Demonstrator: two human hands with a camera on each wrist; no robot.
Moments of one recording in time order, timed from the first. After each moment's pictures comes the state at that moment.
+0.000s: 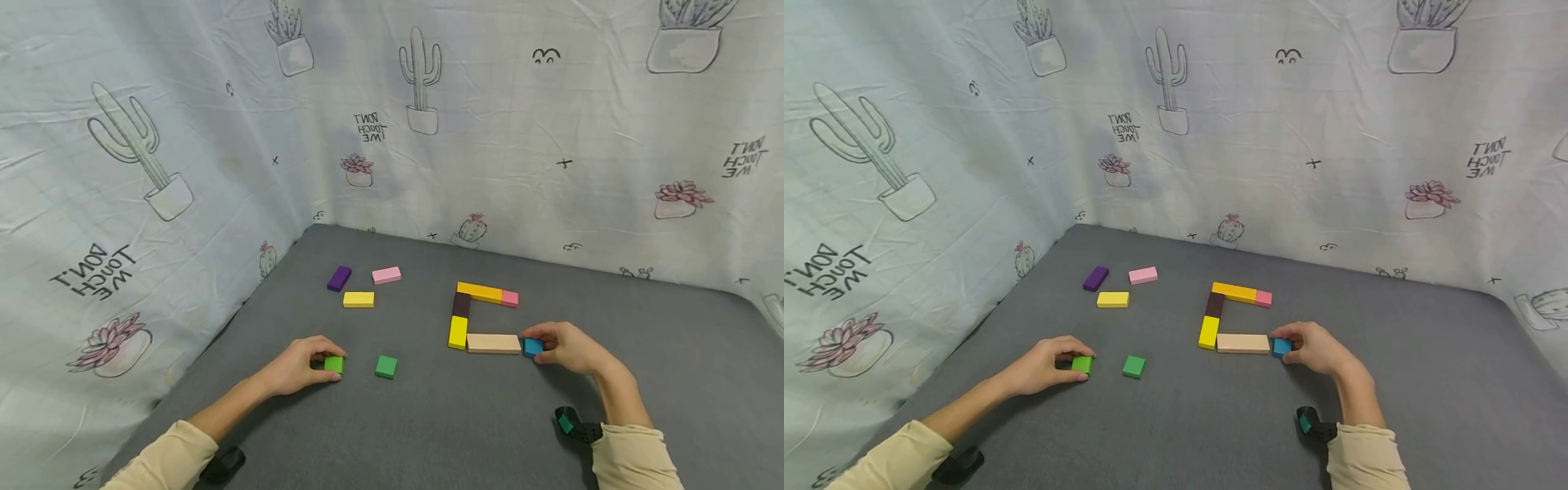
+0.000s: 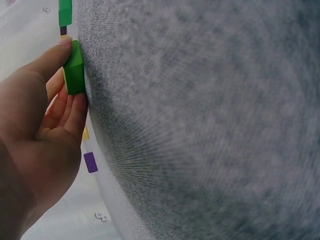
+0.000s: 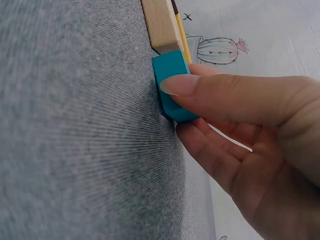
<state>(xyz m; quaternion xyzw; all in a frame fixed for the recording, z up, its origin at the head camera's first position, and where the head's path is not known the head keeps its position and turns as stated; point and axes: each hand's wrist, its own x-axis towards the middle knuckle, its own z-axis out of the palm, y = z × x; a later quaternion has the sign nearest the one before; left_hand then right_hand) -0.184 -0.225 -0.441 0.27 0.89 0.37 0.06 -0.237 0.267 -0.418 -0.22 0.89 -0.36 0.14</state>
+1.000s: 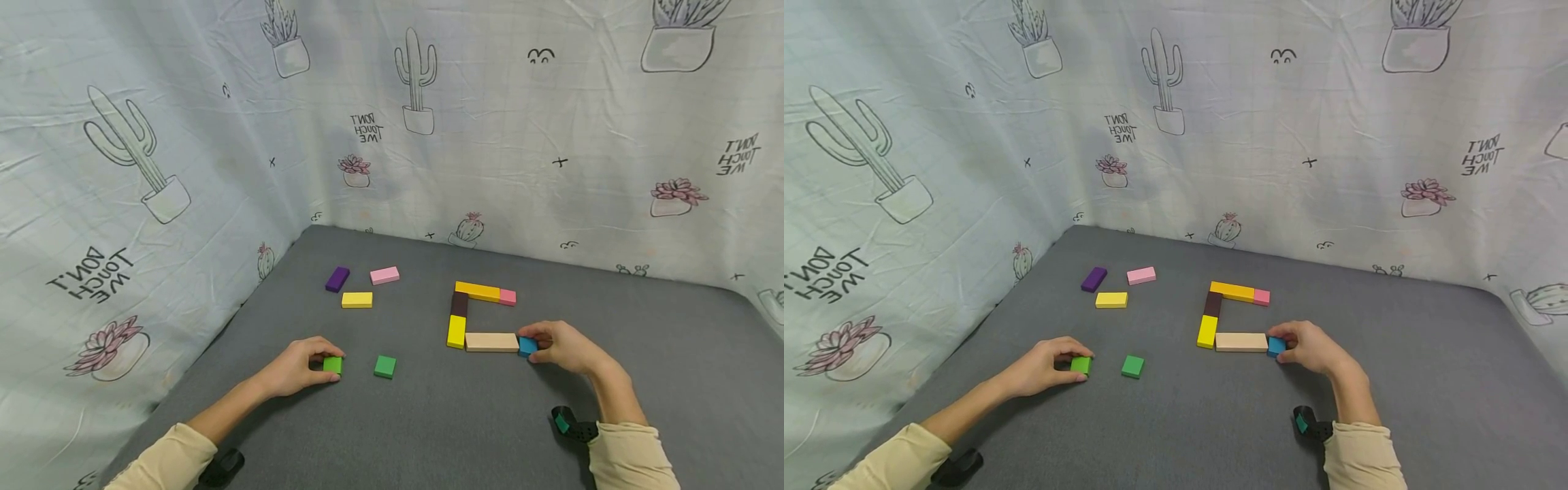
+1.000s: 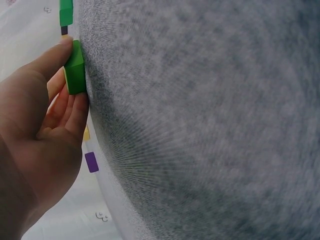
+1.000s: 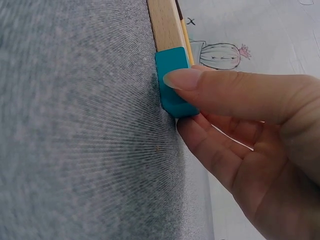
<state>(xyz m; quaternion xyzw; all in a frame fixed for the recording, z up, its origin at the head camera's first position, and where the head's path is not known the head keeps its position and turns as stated) -0.184 -0.225 -0.441 0.27 0.89 0.36 0.06 -0.236 0.263 -0.419 -0.21 0.89 -0.38 0.14</state>
